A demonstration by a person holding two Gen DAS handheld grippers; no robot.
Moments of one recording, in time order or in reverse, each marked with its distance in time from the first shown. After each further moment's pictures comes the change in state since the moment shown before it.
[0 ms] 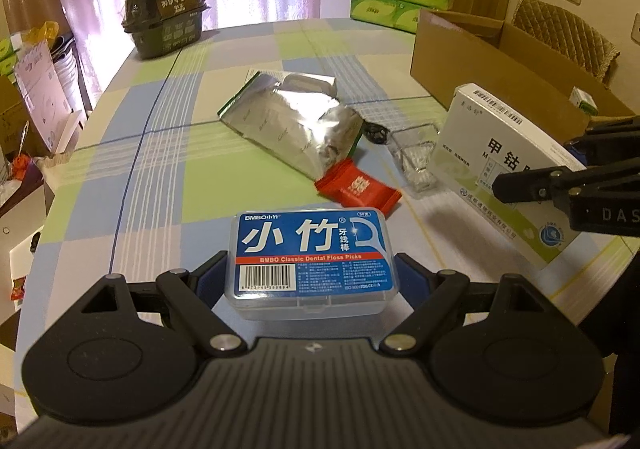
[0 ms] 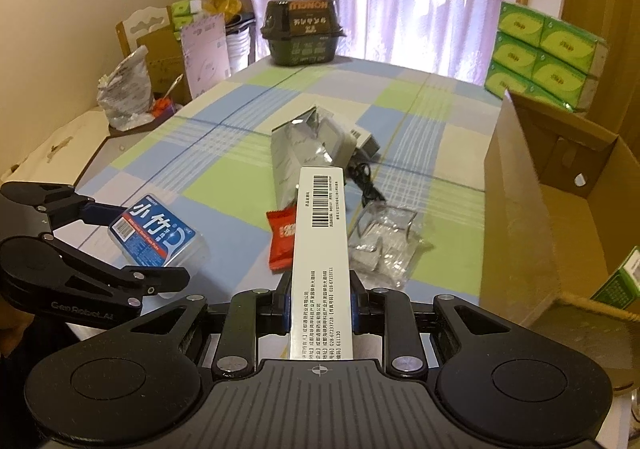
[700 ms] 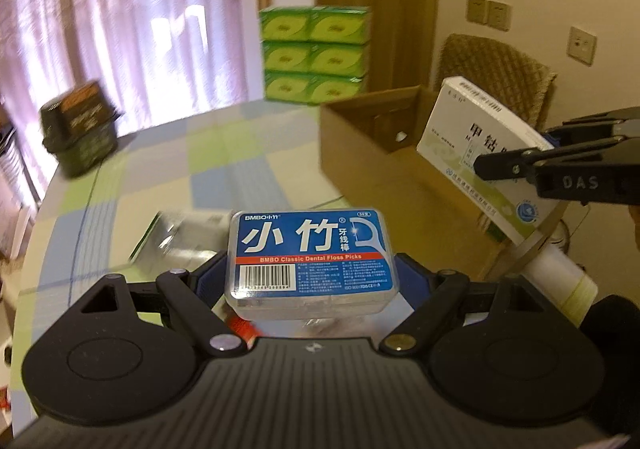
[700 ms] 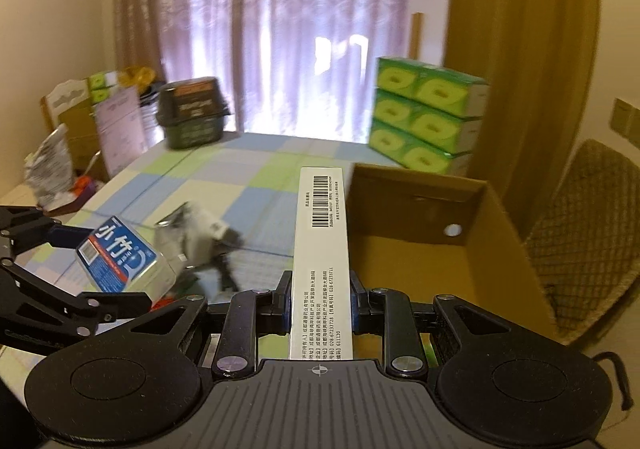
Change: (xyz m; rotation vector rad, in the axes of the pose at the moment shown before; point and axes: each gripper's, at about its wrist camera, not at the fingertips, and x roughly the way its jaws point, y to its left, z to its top) left arm -0.004 -0.089 0.111 0.169 -0.158 -0.142; right arm -0.071 -0.109 0.042 0.120 -0.159 -0.221
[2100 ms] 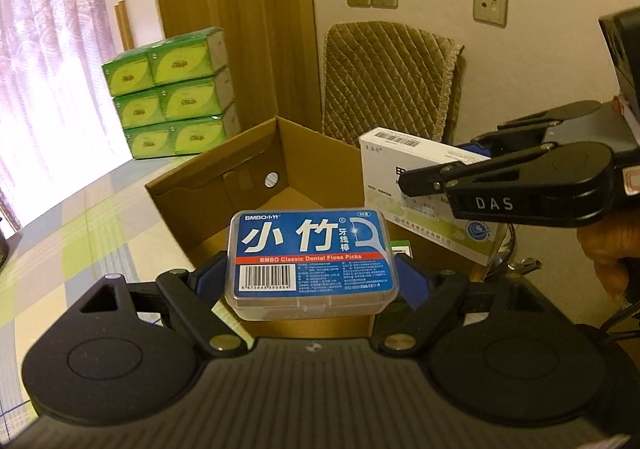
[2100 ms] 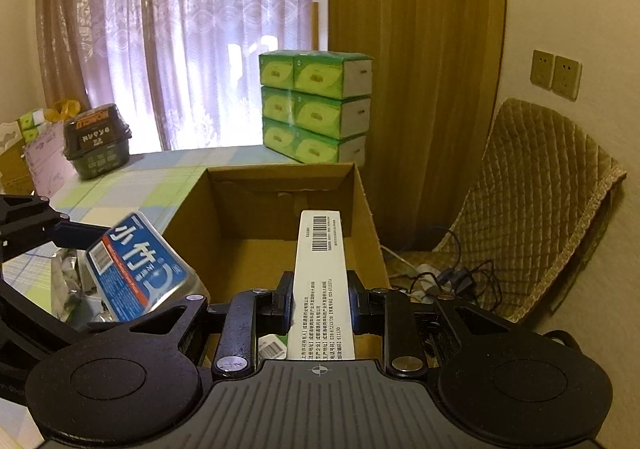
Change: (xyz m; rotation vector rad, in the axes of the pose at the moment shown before) left arm 0.091 -0.131 0.076 0.246 -0.003 -0.206; right arm 0.000 -0.140 -0.012 0.142 -0.006 -0.113
